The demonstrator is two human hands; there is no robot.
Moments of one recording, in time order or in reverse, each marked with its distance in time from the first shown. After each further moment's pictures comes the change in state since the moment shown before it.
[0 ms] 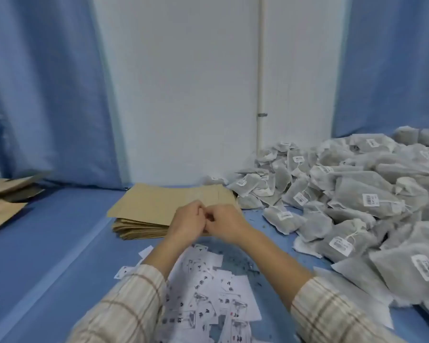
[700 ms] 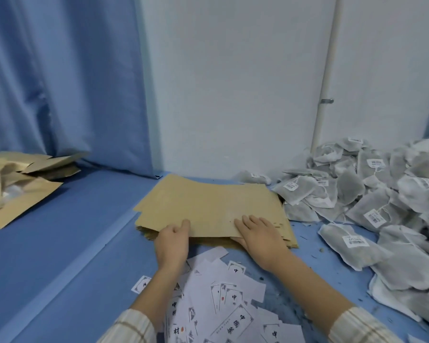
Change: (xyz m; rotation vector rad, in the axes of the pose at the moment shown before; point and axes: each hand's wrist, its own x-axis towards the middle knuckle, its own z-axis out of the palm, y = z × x) left_hand 0.039 -0.125 0.013 -0.332 0.519 -0.554; right_hand 0.087 0.091 0.080 -0.681 -0.080 -0.203
